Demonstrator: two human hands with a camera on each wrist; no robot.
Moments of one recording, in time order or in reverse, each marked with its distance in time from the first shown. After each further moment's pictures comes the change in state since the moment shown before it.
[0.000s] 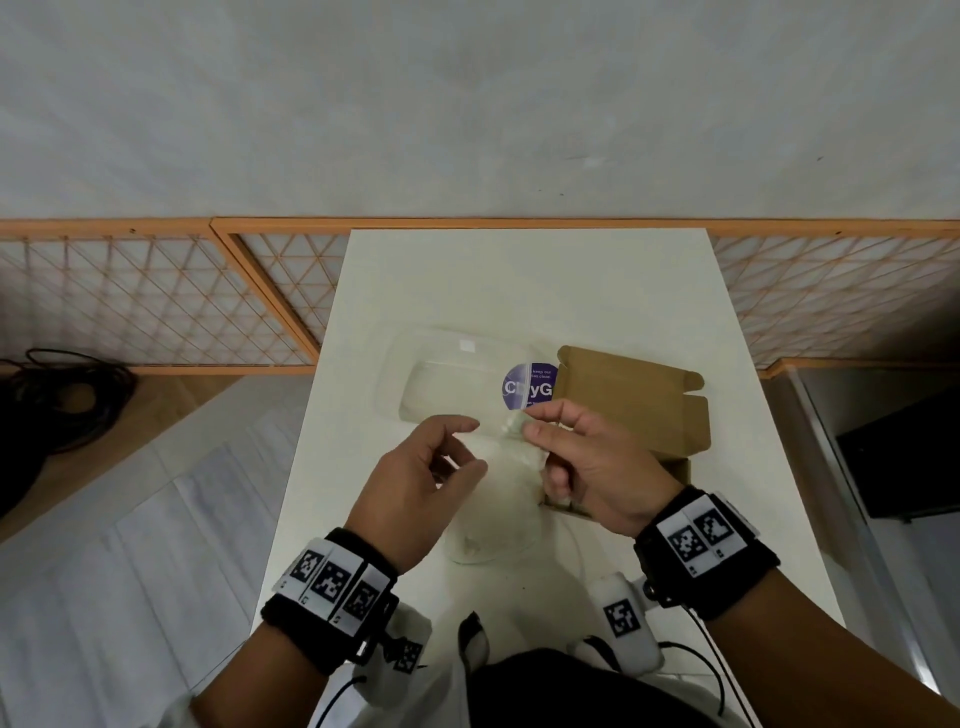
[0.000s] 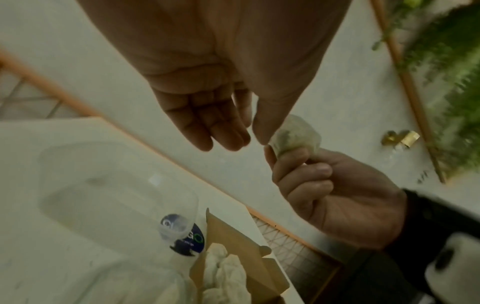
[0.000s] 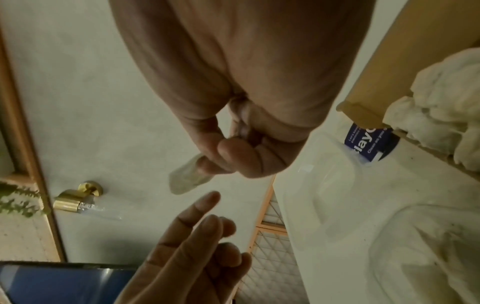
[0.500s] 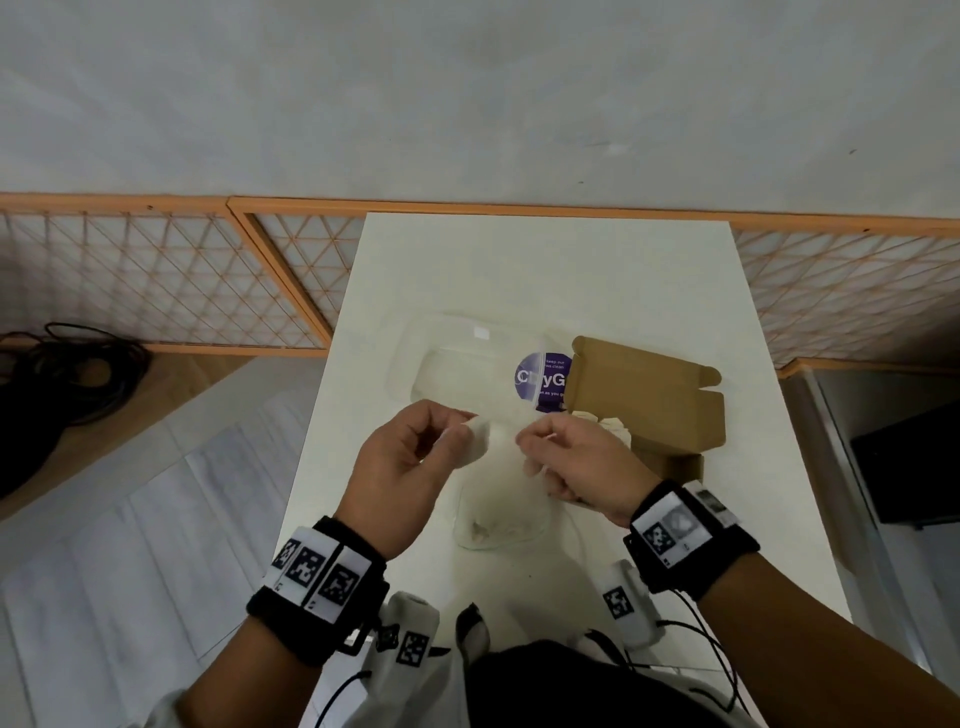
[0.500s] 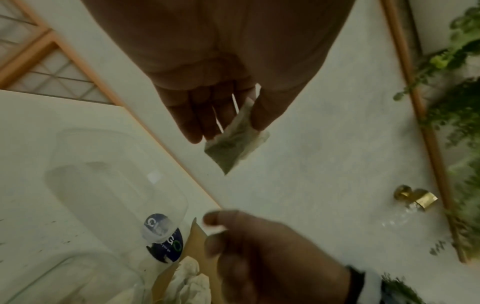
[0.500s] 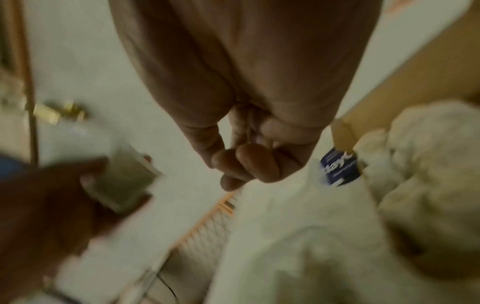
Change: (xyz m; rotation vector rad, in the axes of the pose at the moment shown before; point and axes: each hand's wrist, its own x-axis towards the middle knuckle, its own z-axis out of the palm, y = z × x) left_hand -0.008 0.003 -0.012 -0.279 0.122 -0.038; right_hand 0.024 0.028 -0.005 -0.521 0.030 0.007
